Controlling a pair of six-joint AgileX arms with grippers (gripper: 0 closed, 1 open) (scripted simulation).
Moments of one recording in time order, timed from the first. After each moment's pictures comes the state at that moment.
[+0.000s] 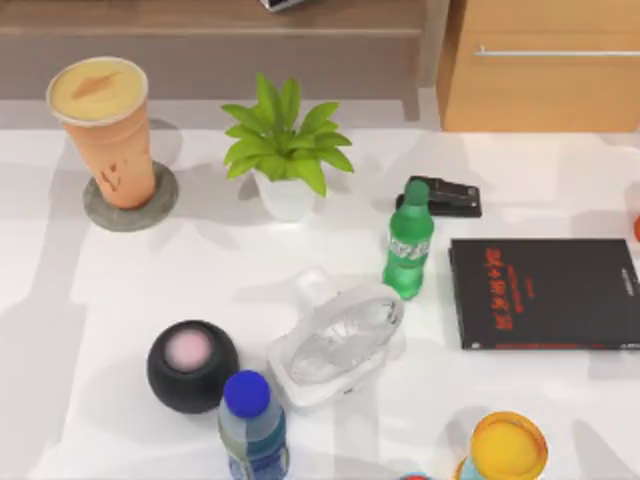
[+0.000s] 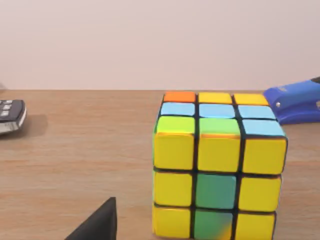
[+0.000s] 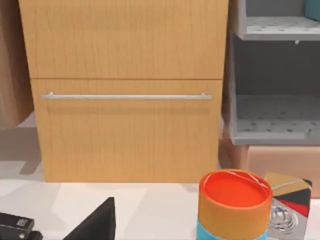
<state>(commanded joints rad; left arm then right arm) -0.01 1.59 1.50 0.09 0.03 0.01 0.00 0.00 0.00 0.00 0.00 0.00</state>
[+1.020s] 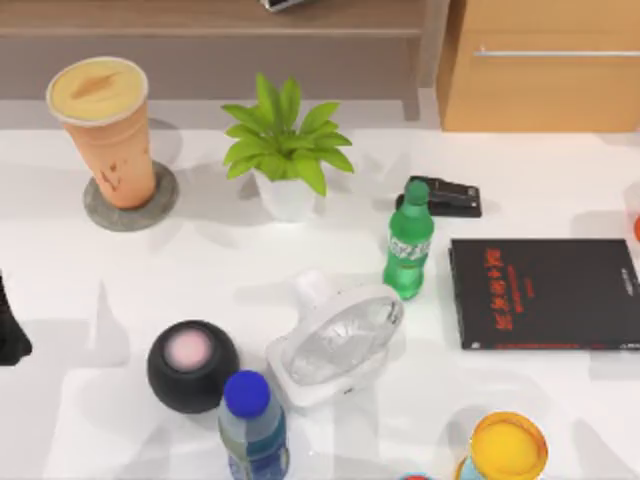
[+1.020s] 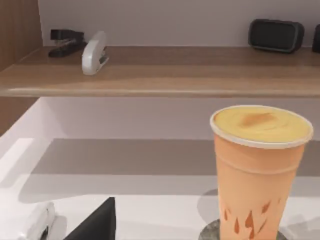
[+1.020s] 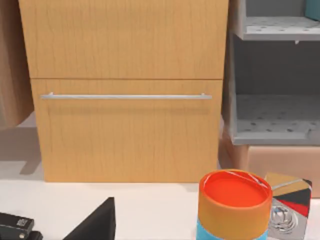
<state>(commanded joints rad) 0.00 0.08 0.08 0.00 0.00 0.00 0.00 0.00 0.00 0.00 0.00 0.00</state>
